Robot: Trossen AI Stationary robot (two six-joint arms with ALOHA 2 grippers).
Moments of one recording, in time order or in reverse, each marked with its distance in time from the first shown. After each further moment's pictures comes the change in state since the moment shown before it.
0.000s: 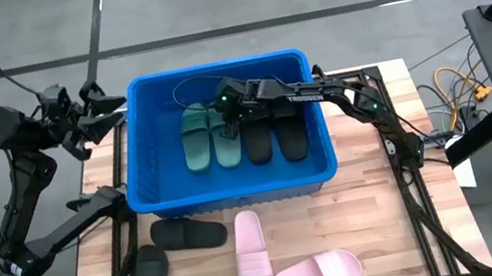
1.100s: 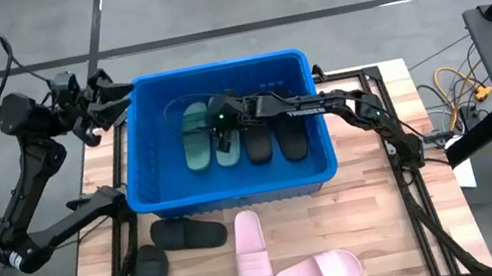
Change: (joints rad) left arm 0.000 0.027 0.006 0.119 0.001 -0.002; right arm 0.120 -0.021 -0.035 0.156 0.163 -0.086
